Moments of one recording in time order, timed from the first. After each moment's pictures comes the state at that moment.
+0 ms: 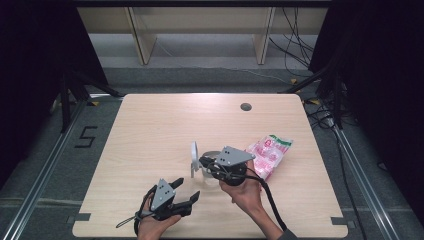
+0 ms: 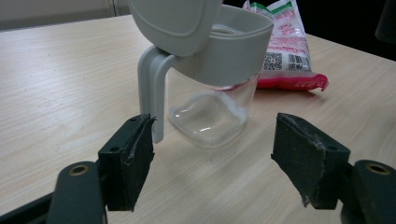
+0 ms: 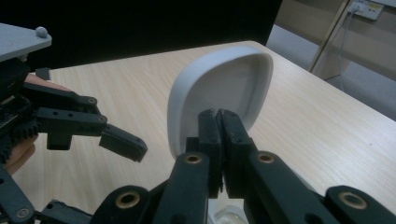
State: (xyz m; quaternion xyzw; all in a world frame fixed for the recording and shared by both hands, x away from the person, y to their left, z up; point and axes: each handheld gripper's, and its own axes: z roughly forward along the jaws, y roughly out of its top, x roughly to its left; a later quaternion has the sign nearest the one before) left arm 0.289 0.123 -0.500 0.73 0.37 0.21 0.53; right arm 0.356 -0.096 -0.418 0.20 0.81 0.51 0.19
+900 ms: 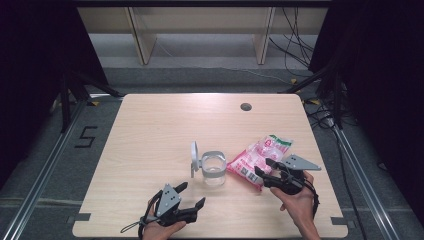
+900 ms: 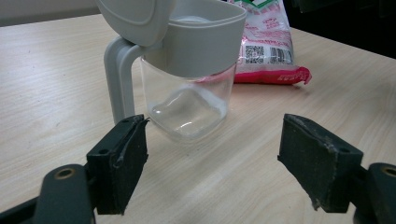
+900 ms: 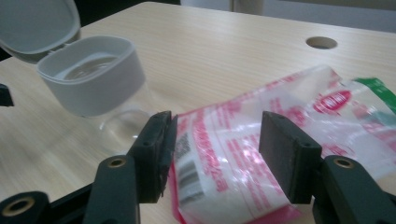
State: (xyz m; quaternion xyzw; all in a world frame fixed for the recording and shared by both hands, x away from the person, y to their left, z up) left arm 0.277 0.107 -0.503 0.73 0.37 0.20 0.54; right arm 0.343 -0.244 -0.457 0.42 0.75 0.48 0.19
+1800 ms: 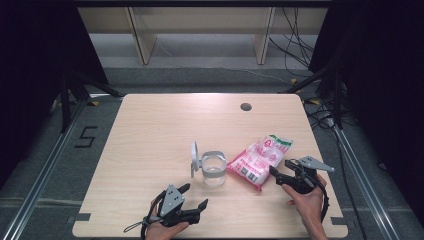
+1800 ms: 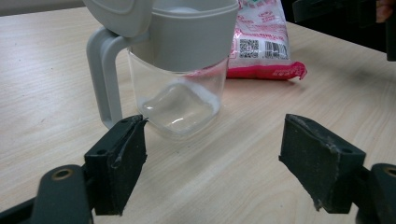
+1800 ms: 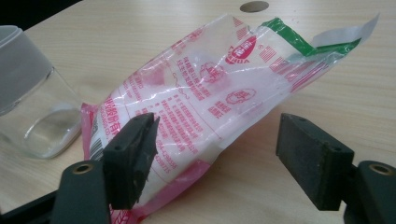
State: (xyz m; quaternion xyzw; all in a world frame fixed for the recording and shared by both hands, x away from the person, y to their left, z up) left arm 0.277 0.100 -0.506 0.74 0.37 0.19 0.53; right arm 0.355 -0.283 -0.484 0.52 0.69 0.47 0.20
